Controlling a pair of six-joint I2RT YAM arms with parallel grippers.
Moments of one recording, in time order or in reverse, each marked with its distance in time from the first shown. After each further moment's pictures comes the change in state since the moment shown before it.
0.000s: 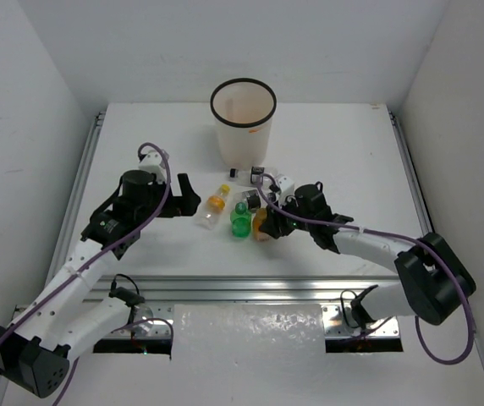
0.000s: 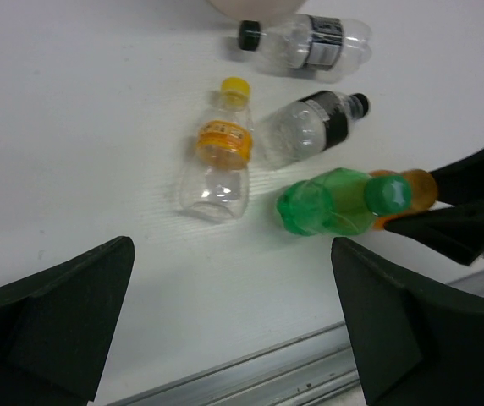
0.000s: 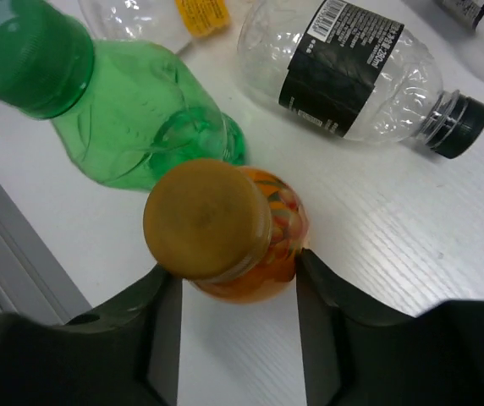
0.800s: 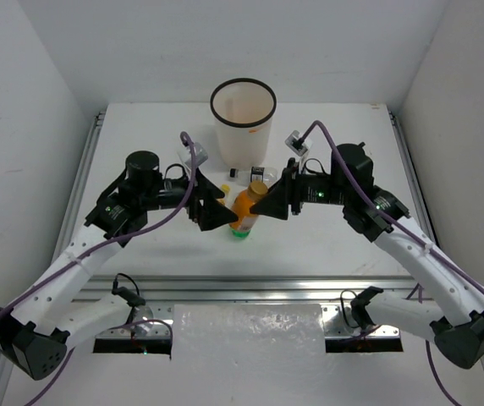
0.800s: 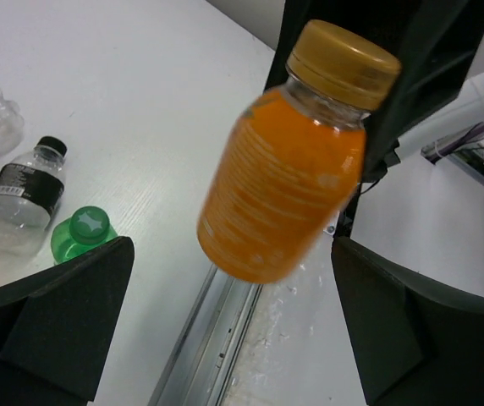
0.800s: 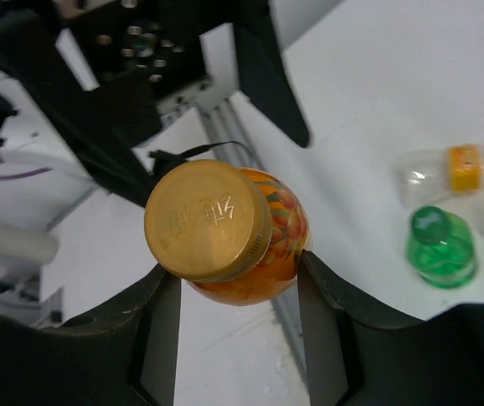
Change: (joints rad) left arm -0.103 0.095 0.168 0.160 0.773 0.146; right arm 0.003 -0.326 0.493 -0.489 -0.364 0.289
